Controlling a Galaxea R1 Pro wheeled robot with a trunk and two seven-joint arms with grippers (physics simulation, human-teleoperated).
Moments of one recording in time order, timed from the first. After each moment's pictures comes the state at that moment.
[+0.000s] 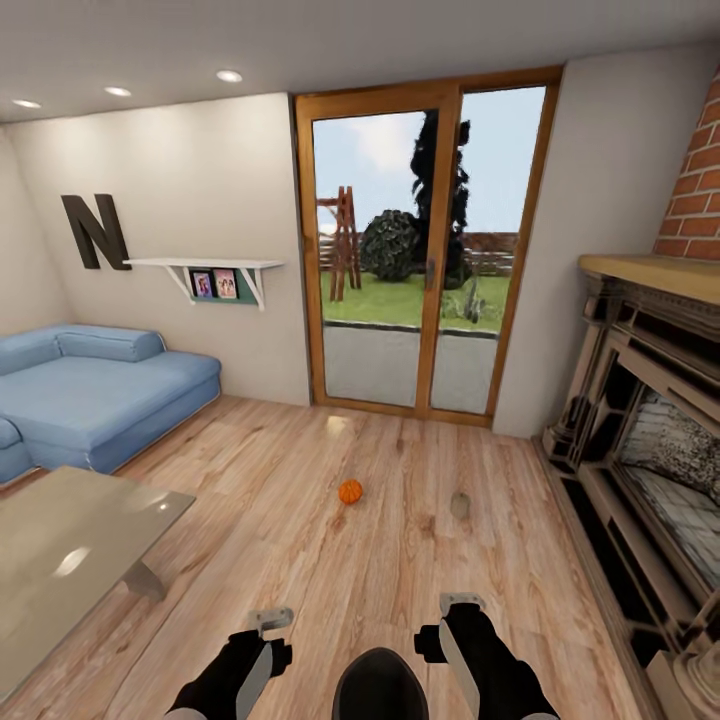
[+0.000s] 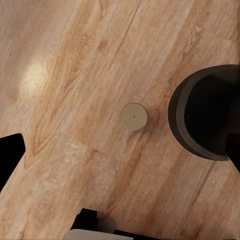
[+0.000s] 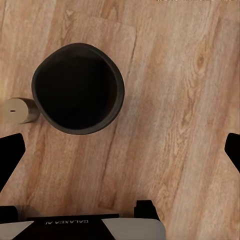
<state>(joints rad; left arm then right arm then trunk) -0.49 -0.17 0.17 -0.44 -0.01 0.41 0.28 -0.44 0.17 0.00 -0.72 -0.01 0.72 -0.22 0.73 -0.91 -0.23</state>
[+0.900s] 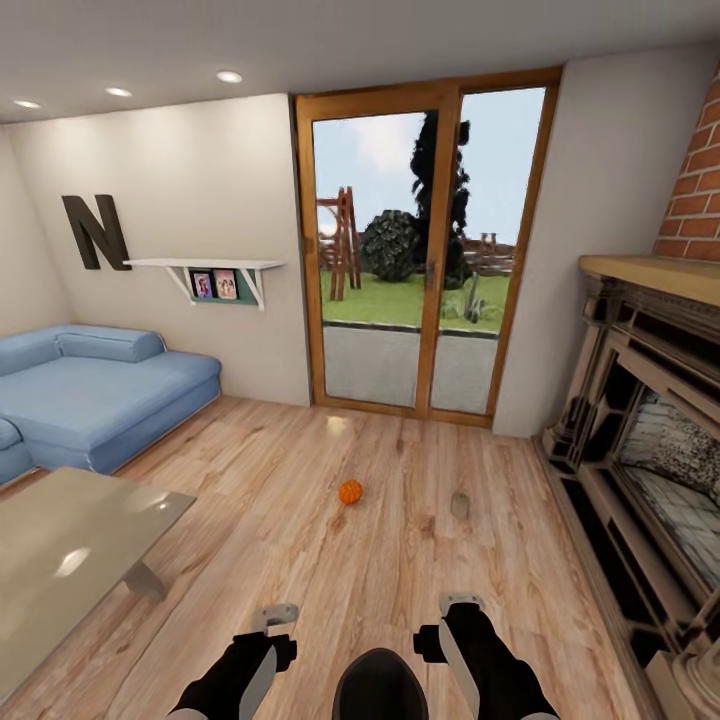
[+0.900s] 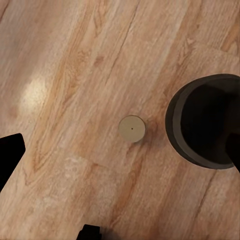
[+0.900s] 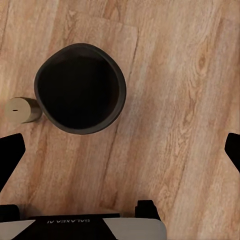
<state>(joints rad) -0.50 -0.17 0.11 -0.42 -0.01 0.35 0.27 -0.44 0.17 0.00 -0.72 -0.01 0.72 -0.21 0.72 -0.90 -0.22</state>
